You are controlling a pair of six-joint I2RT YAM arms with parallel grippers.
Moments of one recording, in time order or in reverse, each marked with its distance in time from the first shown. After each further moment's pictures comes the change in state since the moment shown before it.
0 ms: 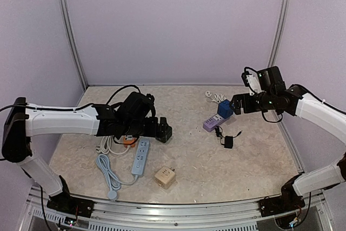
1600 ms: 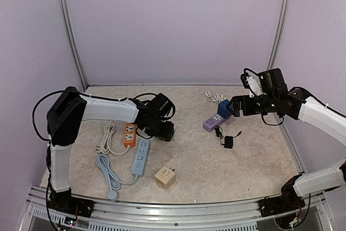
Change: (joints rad) left arm 0.114 0.515 0.394 -0.166 0.163 0.132; right arm 0.034 -0.061 -0.049 0.010 -0.080 0.047
